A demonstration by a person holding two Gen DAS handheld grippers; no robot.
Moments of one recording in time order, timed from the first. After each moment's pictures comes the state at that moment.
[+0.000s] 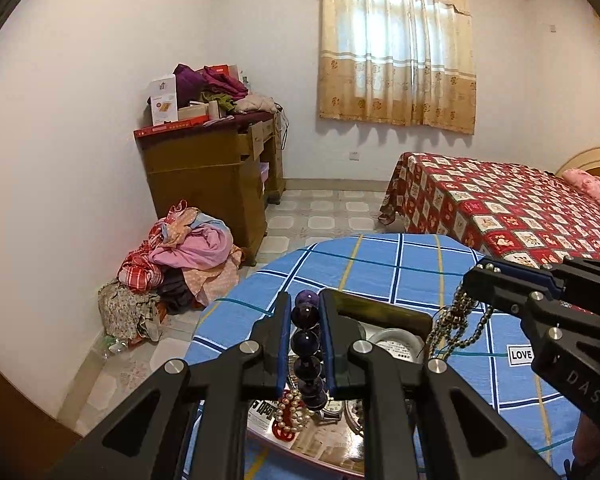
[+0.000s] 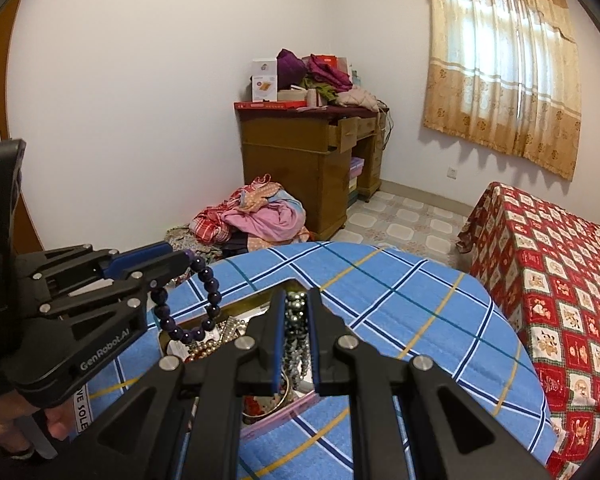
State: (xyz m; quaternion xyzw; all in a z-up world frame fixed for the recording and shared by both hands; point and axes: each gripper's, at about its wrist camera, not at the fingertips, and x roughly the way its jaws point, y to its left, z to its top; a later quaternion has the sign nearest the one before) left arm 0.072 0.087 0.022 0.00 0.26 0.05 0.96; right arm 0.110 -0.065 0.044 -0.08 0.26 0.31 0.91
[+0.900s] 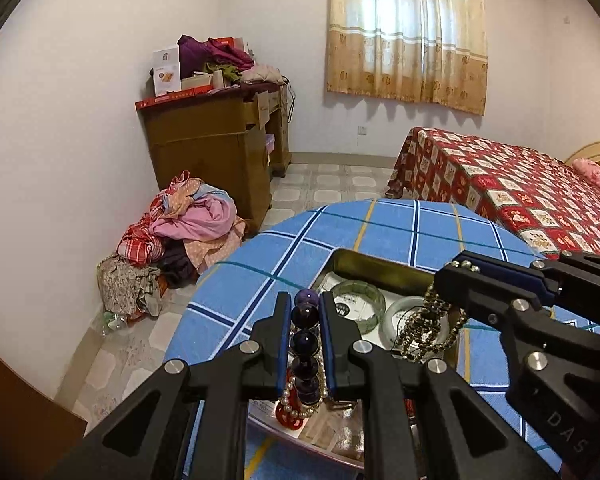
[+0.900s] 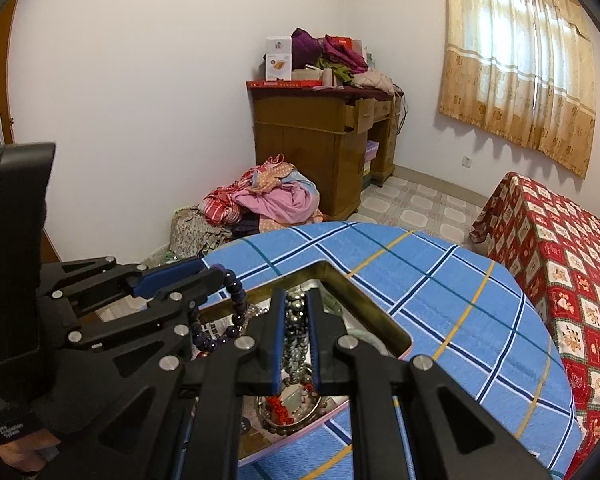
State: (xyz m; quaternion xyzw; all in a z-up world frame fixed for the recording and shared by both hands) left arm 0.088 0.093 -0.022 -0.01 0.31 0.06 0.95; right arm 0.110 -0.031 0.012 -0.10 0.29 0.32 0.90
